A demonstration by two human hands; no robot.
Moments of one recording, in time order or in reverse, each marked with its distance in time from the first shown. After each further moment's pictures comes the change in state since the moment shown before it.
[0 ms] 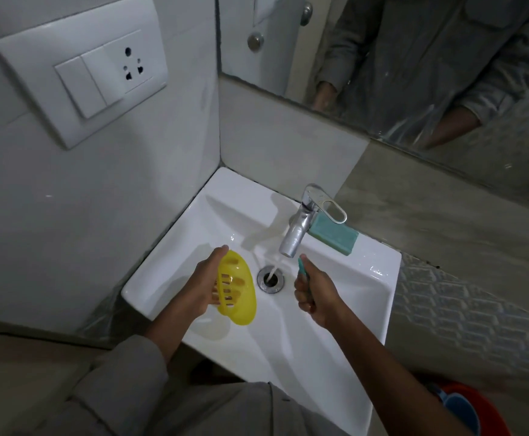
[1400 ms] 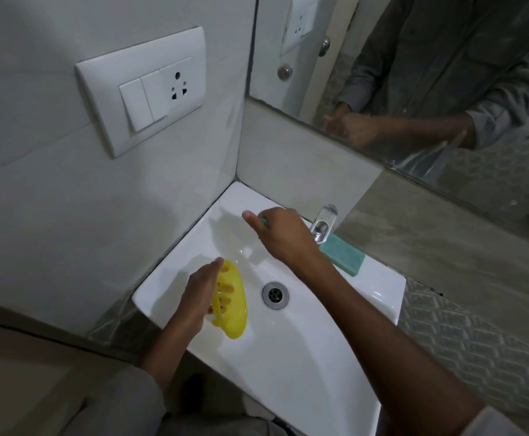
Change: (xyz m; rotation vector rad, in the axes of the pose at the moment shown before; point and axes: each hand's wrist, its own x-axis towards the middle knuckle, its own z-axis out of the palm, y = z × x) left_hand -0.019 -0.002 -0.017 0.005 0.177 0.191; right_hand -0.033 -0.109 0.116 -1.199 0.081 -0.814
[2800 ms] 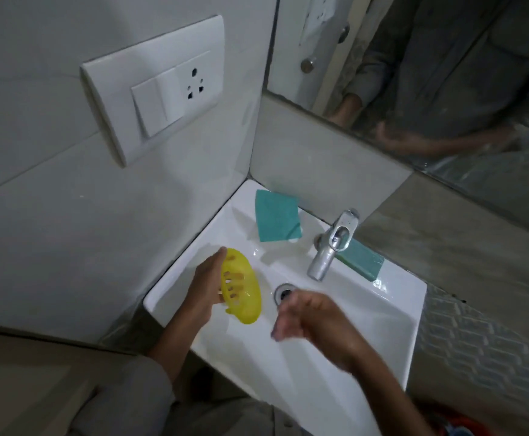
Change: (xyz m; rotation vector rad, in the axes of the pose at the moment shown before) left_hand 0.021 0.014 -0.008 -0.099 -0.044 -0.007; right_hand -0.097 0.054 0.028 0.296 -0.335 0.023
